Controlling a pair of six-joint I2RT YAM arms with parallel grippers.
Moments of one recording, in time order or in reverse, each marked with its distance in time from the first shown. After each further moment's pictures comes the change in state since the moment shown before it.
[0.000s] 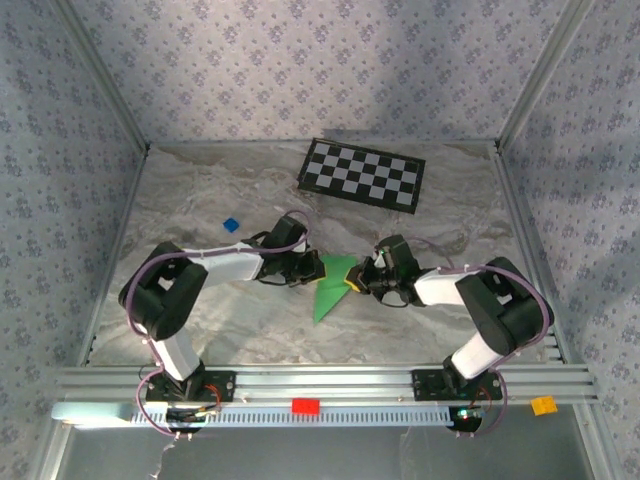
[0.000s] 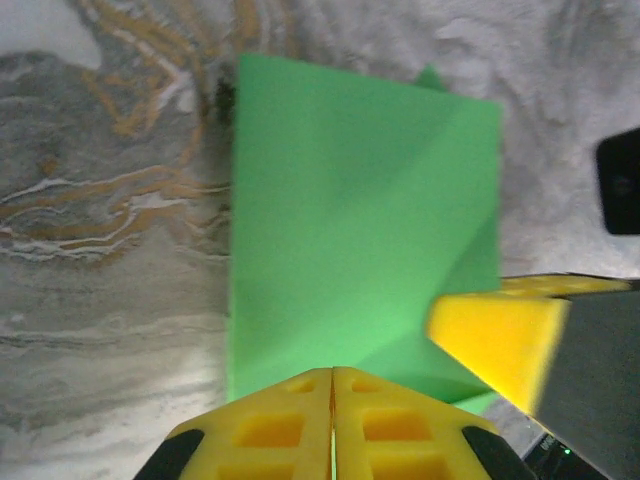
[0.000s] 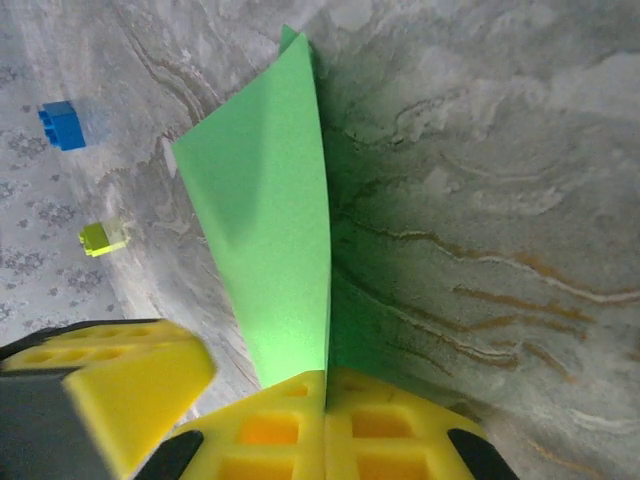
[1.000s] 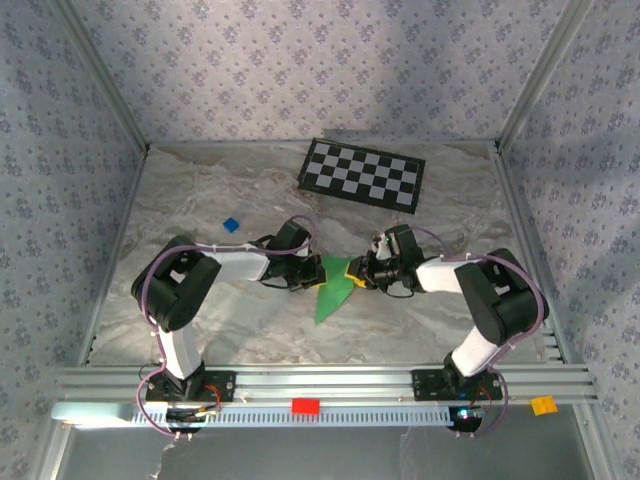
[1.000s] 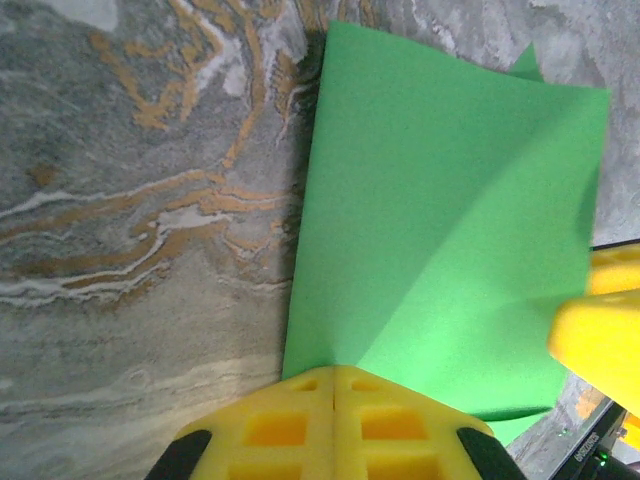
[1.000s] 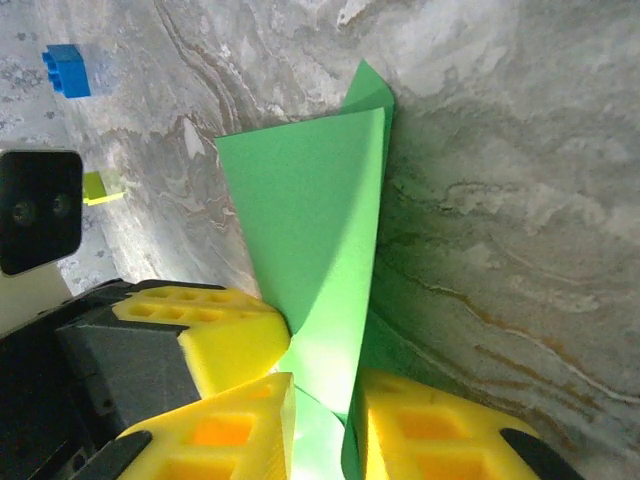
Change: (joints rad) left arm -0.011 0.070 0.000 0.033 0.003 0.016; right arm -0.098 0.074 0.101 -0.121 -0.172 -0.225
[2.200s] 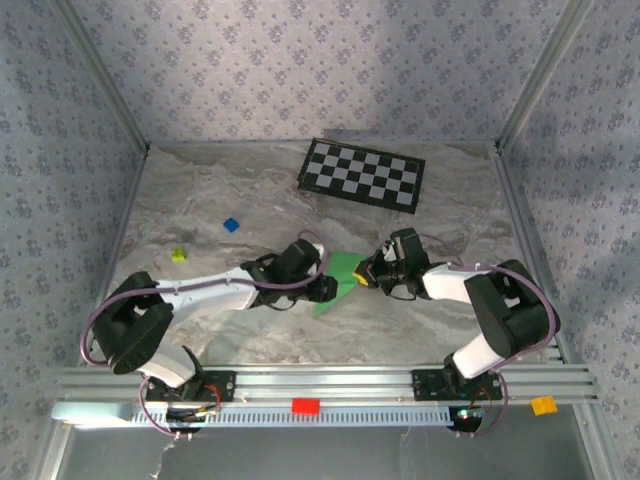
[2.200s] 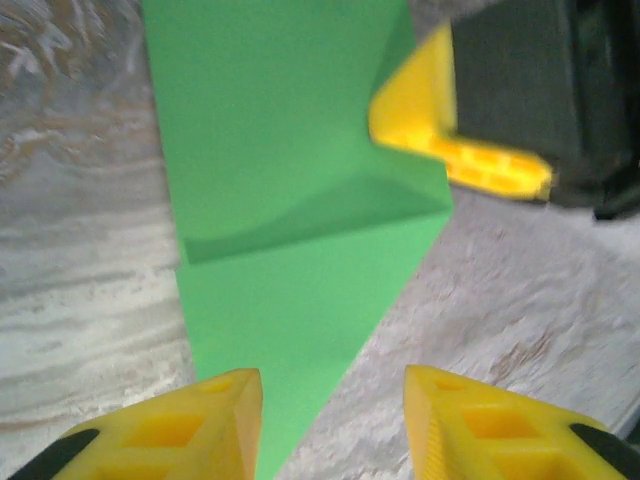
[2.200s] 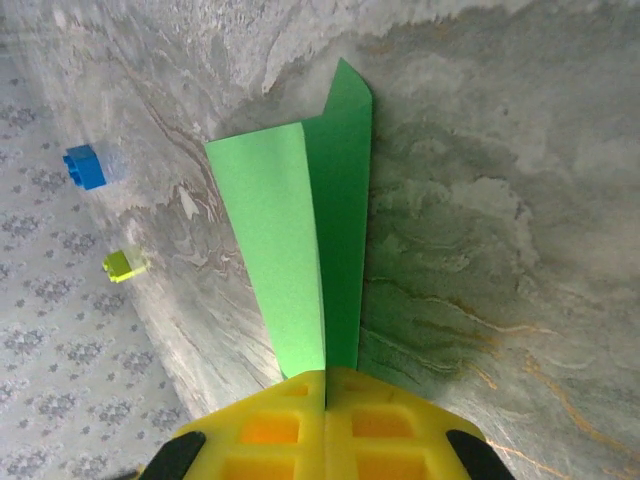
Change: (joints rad) left arm -0.262 -0.312 -0.090 -0.097 -0.352 0.223; right arm -0.003 -0.097 -0.069 0.024 0.114 0.226
